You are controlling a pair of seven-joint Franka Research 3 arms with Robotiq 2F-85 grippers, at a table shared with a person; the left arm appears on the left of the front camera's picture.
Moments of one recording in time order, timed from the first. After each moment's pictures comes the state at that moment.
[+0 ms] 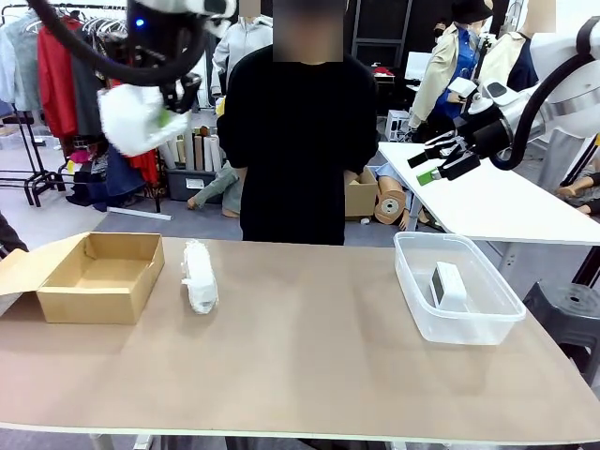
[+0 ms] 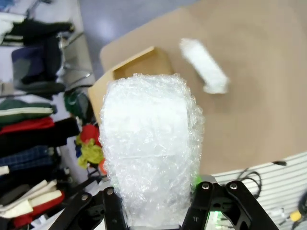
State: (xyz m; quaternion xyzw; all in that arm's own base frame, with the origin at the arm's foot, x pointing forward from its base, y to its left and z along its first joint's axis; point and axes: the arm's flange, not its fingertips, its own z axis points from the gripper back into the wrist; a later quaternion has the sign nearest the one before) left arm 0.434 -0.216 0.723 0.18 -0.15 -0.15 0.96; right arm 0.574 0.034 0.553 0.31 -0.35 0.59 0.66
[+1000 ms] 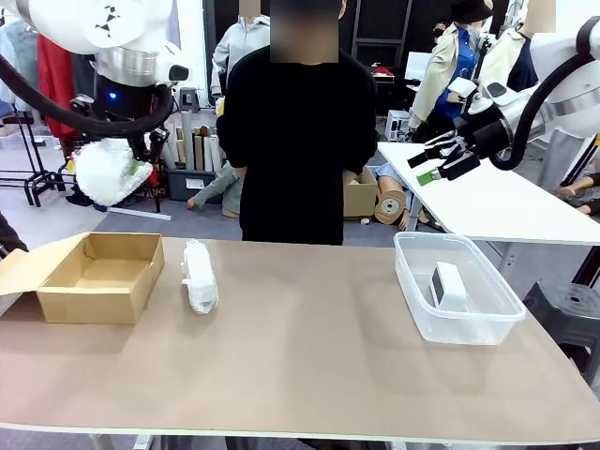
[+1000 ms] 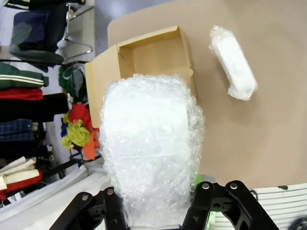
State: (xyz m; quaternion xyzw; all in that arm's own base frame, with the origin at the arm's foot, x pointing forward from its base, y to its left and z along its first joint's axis) left arm 0.445 -0.165 0.640 0.18 -0.15 -0.05 0.97; right arm 0.574 0.034 0.553 0.31 -0.35 0.59 0.66
